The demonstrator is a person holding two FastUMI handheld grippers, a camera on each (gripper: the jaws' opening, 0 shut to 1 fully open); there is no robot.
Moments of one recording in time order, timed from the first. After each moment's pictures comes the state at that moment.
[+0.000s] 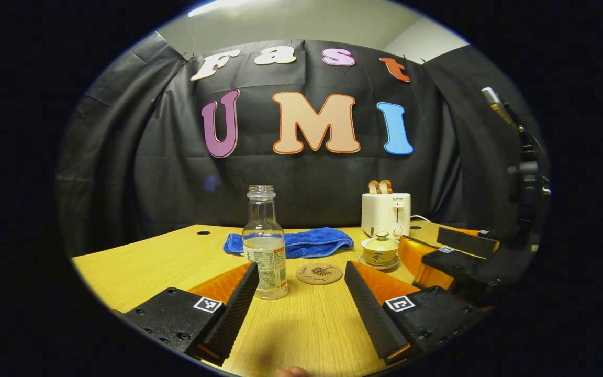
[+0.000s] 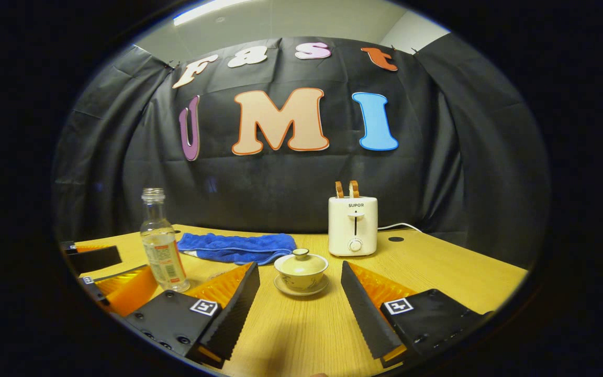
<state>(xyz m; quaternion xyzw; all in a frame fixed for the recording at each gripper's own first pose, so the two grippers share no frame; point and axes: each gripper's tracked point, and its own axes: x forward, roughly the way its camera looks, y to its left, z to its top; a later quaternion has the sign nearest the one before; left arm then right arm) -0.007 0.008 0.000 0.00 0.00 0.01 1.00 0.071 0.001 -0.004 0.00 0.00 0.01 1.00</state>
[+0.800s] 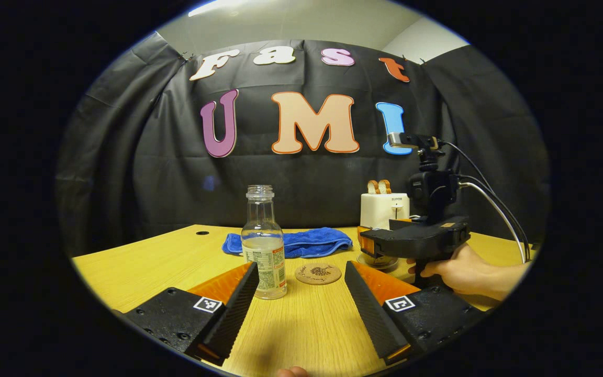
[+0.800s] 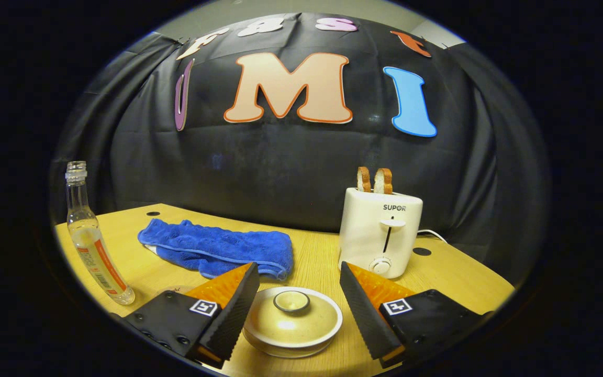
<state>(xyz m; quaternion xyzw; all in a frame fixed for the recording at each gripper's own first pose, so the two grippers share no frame) -0.007 0.007 0.000 0.00 0.00 0.01 1.00 0.219 0.008 -0.029 -0.06 0.06 0.04 1.00</state>
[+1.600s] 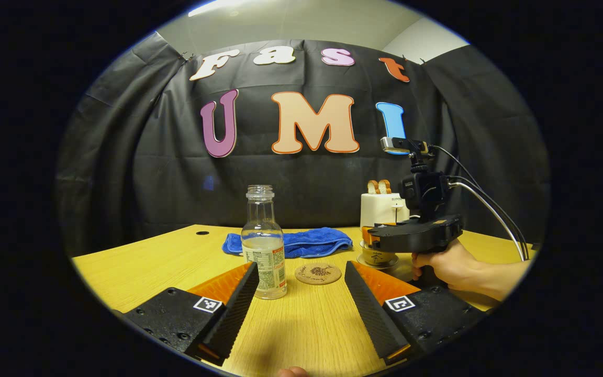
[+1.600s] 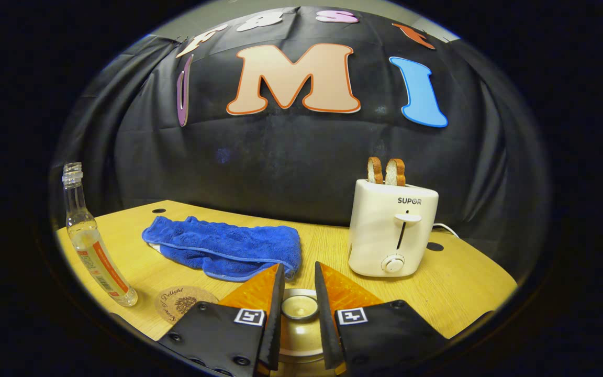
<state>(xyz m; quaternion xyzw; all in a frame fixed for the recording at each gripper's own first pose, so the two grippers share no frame) -0.007 0.008 0.000 0.00 0.00 0.01 1.00 0.228 0.014 -0.037 -0.05 0.08 0.05 0.99</state>
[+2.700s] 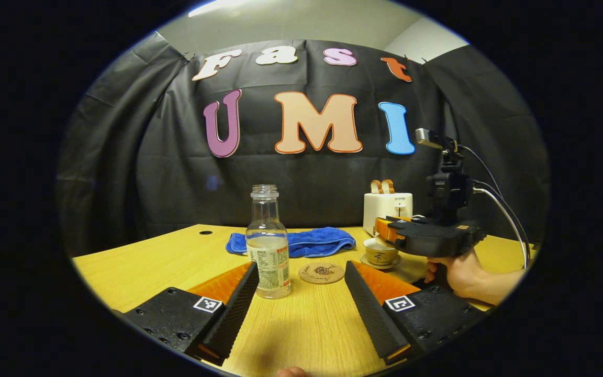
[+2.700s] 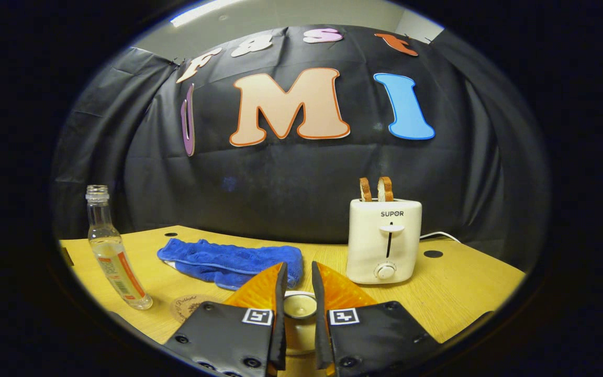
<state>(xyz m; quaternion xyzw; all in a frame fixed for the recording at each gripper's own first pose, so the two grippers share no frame) -0.010 0.016 -0.001 0.00 0.00 0.02 1.00 0.193 -0.002 -0.012 0.00 0.01 0.08 1.00</state>
